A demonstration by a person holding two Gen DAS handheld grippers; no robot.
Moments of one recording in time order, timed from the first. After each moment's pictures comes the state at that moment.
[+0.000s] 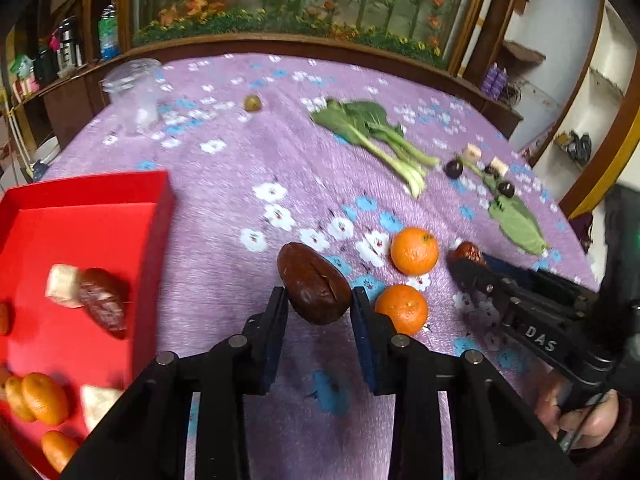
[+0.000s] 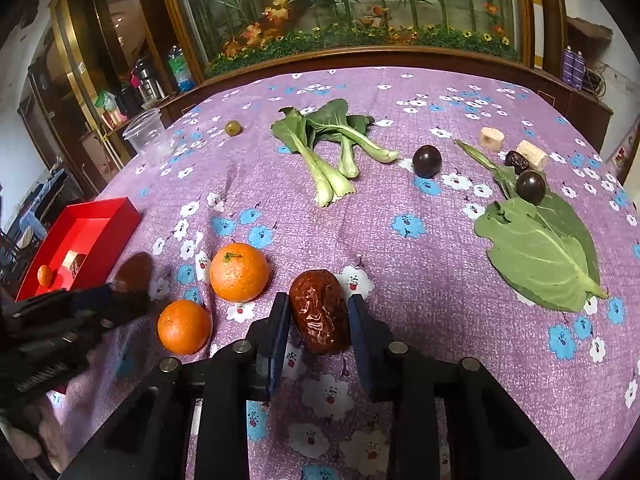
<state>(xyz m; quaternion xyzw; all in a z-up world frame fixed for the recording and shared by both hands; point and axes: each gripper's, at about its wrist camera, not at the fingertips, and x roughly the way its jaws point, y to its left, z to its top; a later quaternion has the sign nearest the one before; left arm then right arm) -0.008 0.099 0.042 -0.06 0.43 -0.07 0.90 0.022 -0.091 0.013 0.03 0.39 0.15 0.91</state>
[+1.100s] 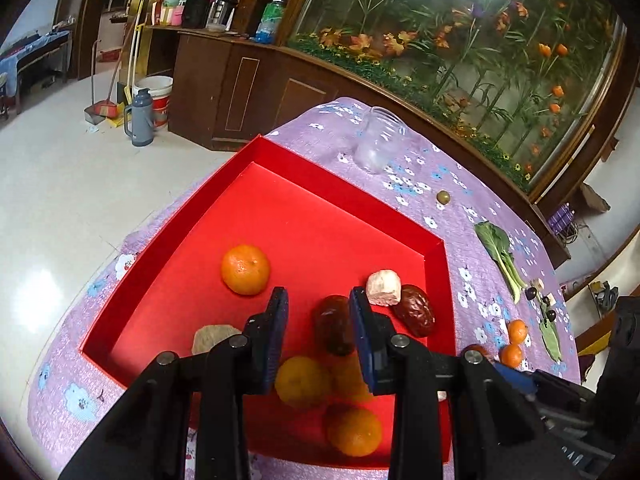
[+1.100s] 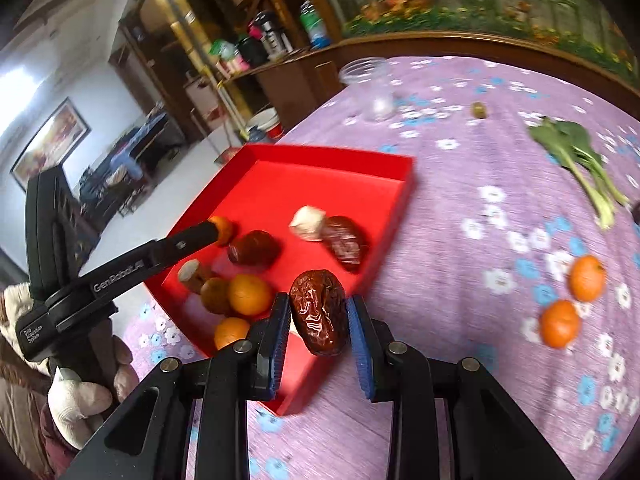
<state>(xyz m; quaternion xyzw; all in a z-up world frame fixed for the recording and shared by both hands) -0.094 0.321 0.059 -0.24 0.36 0.08 0.90 -0.043 0.120 0.053 0.00 0.42 0.35 0.84</state>
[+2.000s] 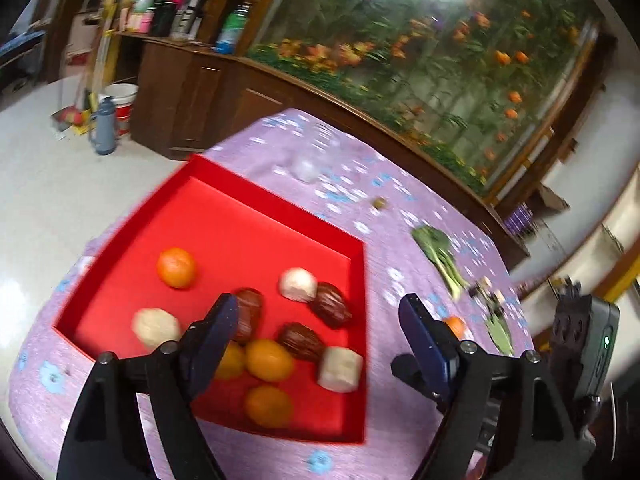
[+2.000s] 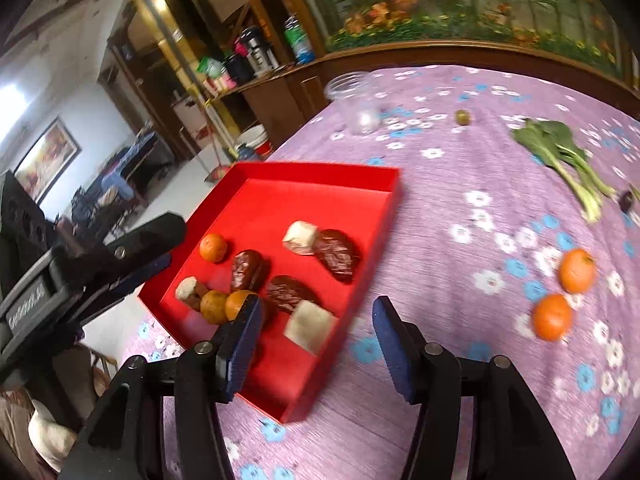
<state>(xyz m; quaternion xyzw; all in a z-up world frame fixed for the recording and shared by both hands) -0.111 0.274 0.098 -0.25 0.33 0.00 0.91 -0.047 0.099 0.060 0.04 0.40 0.32 0.86</state>
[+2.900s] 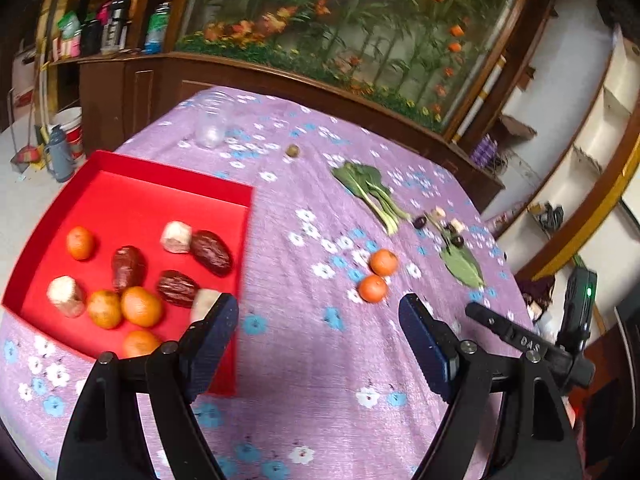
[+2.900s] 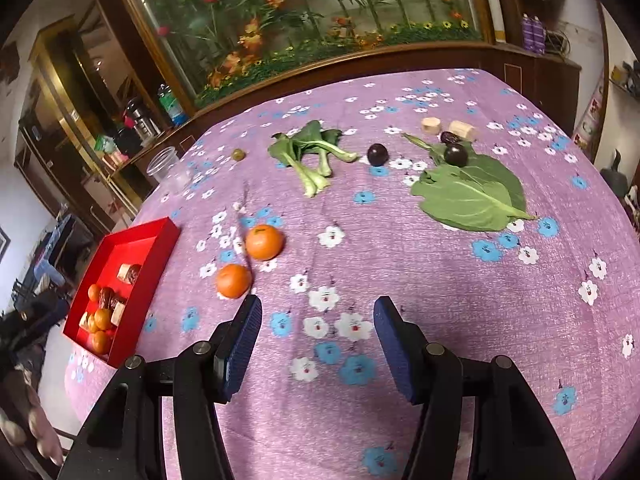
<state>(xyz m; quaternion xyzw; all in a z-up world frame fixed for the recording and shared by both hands) -0.111 0.159 0.110 -0.16 0.37 -0.07 0.91 -0.061 -0.139 0.054 0.12 0.38 0.13 0.91</state>
